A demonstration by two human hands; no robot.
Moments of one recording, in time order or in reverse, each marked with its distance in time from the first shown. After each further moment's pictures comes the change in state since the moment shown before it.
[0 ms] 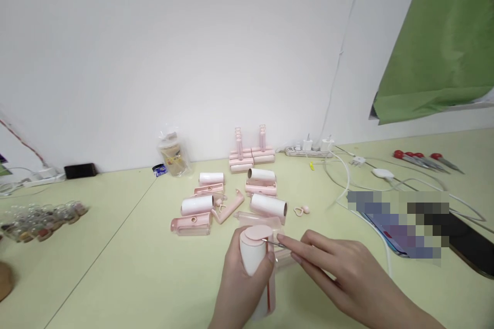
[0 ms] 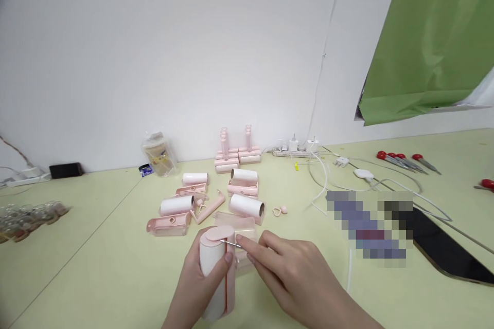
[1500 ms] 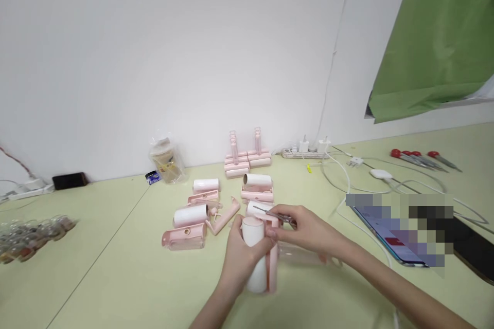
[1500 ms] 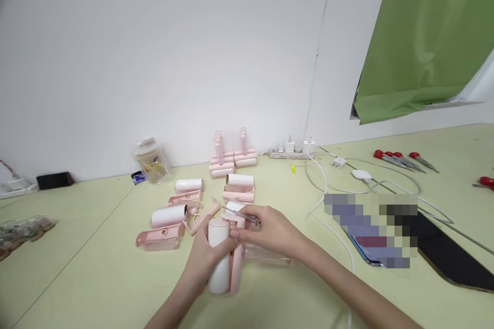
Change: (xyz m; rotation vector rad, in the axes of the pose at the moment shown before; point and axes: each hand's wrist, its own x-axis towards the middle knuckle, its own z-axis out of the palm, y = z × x) left_hand 0.054 -0.009 0.015 -0.213 -0.059 -0.146; right_hand 0.055 0.054 0.023 0.615 -0.214 0.427
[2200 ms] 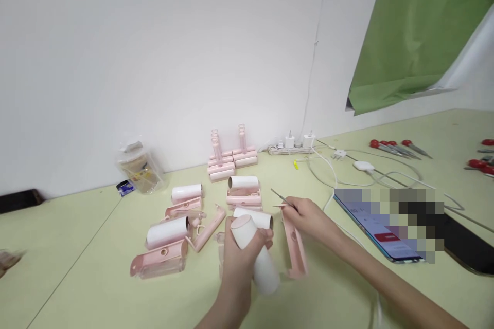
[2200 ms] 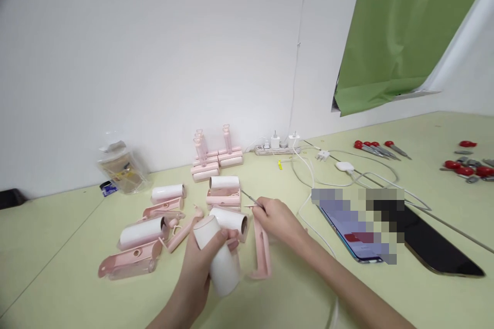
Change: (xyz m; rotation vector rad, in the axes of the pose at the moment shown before) left_hand 0.023 -0.008 0.030 -0.219 0.045 -0.121; right_hand 0.011 0.051 -0.015 -0.251 0.243 0.319
